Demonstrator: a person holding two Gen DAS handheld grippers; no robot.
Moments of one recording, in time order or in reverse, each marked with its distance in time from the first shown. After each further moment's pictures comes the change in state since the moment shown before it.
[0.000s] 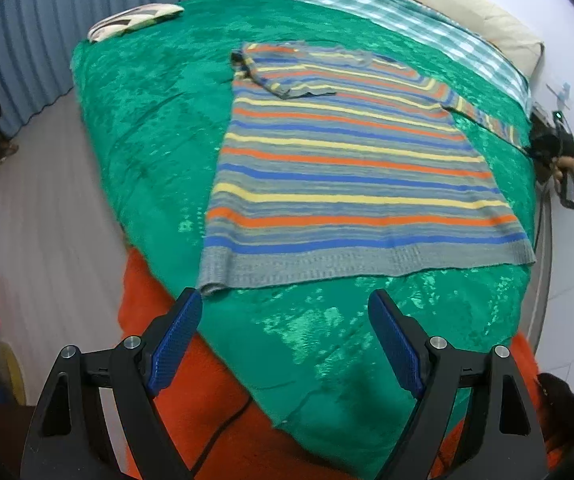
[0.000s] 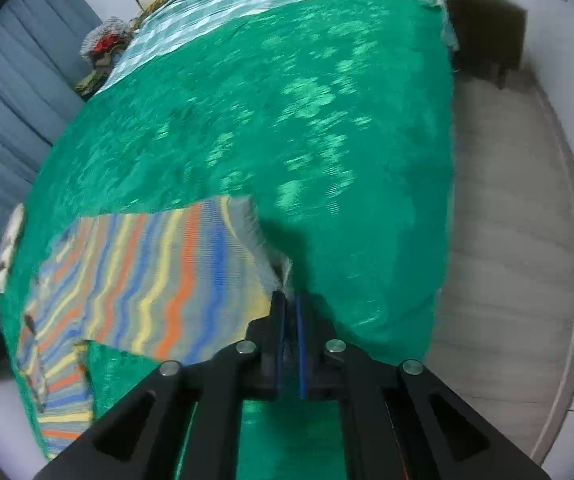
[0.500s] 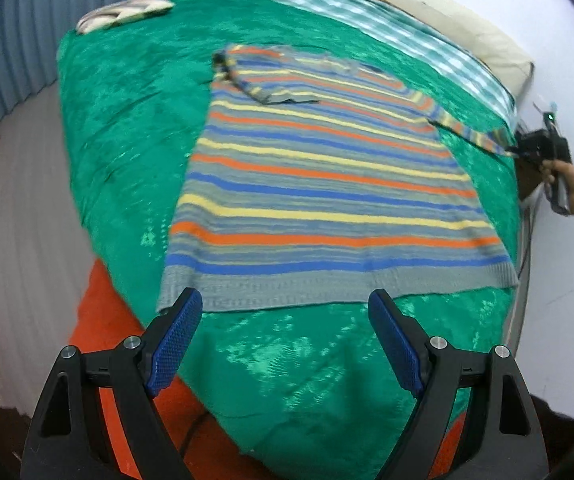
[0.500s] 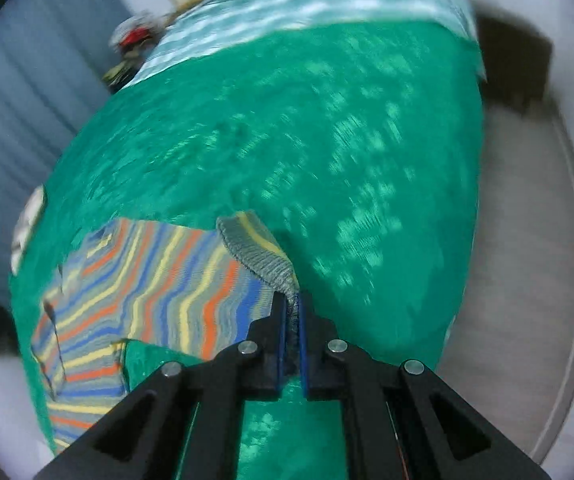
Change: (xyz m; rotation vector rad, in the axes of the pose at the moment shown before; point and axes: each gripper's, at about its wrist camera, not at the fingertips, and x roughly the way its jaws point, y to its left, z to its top) left arm 0.017 -0.013 0.008 -0.023 -0.024 -0.100; right arm -0.020 0.037 0.019 -0.063 -0.013 0.082
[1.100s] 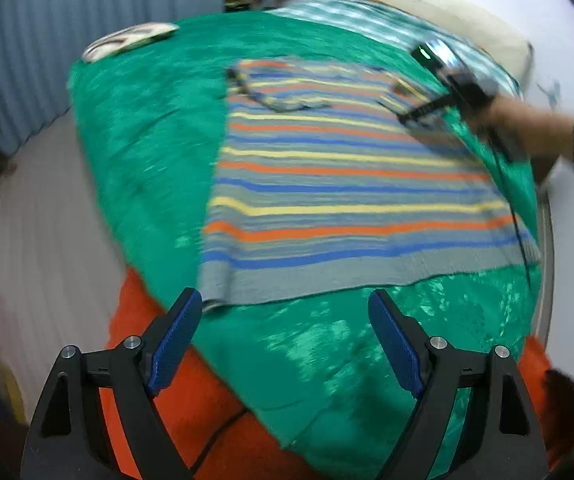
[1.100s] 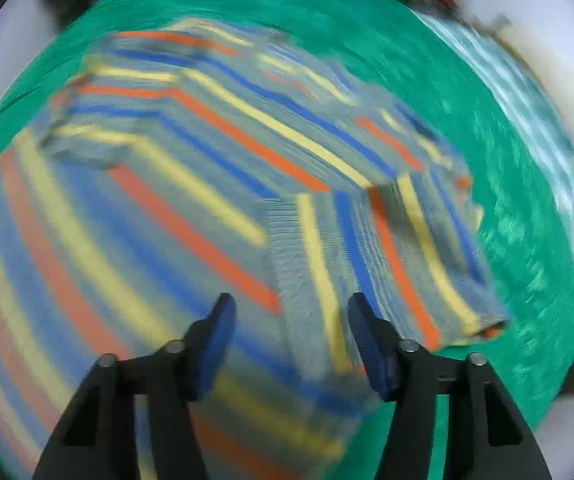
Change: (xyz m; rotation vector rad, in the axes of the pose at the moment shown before) left arm -0.014 0.019 -0.013 0.036 -0.056 0.082; right arm 0.110 0.313 -0.154 -1.064 0.142 -0.068
